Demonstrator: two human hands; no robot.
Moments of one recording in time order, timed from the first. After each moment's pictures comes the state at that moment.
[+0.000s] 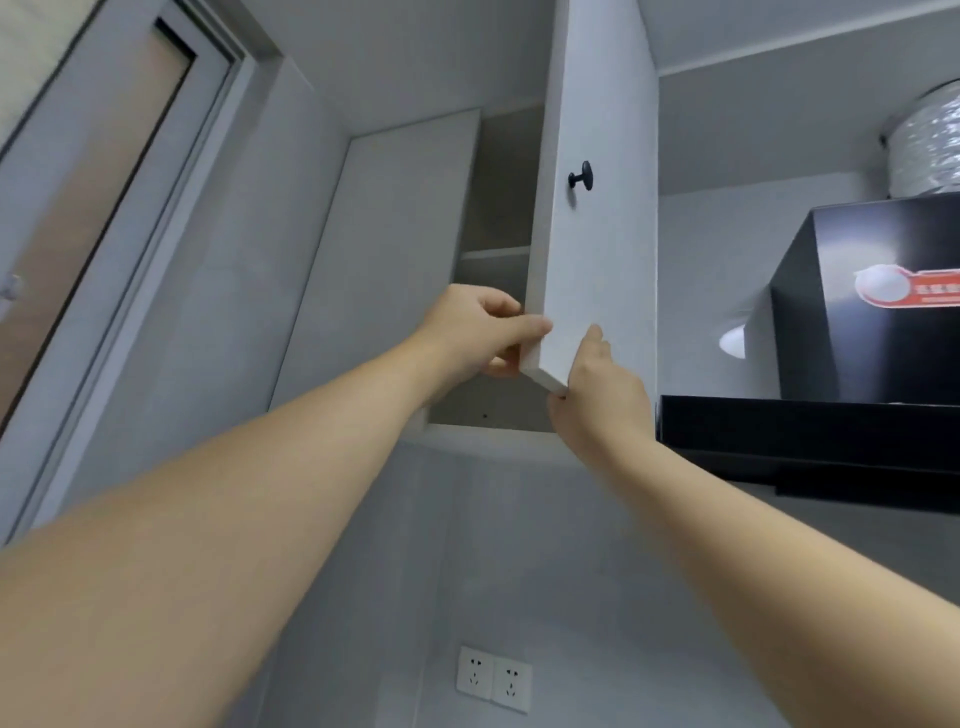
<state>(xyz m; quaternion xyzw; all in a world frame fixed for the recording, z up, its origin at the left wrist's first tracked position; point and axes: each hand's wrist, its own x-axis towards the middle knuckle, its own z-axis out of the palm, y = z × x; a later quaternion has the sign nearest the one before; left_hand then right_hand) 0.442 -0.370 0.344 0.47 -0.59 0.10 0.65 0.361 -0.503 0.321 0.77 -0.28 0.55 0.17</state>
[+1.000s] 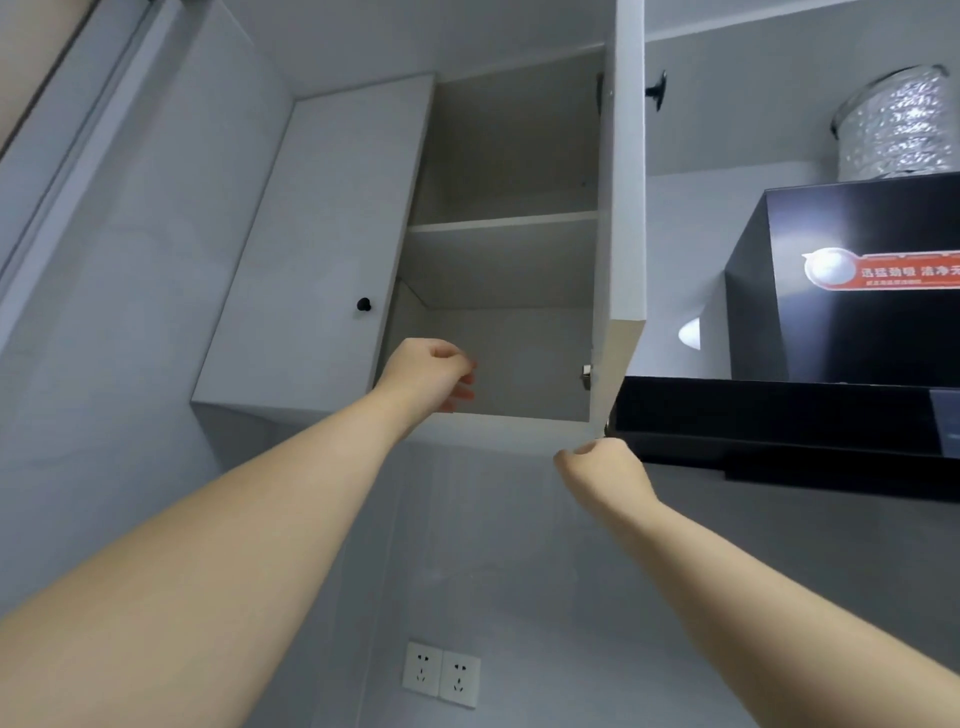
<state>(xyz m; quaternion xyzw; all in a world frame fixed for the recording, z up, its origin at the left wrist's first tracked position) 0.473 -0.475 0.317 0.52 -0.52 0.05 0.68 0.327 -0.589 0.265 0.77 -0.35 0.50 -0.17</state>
